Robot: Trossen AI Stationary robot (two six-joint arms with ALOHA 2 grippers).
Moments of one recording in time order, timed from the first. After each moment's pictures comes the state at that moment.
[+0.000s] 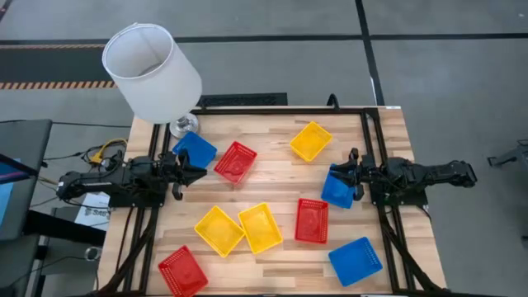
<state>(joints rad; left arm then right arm) 0.07 0.02 0.01 0.03 0.01 -0.34 0.08 0.01 0.00 0.04 0.18 0.24</state>
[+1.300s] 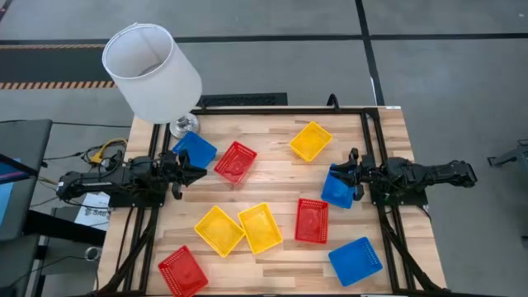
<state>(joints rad) 0.07 0.02 0.01 0.03 0.01 -0.43 0.08 0.01 0.00 0.04 0.18 0.24</state>
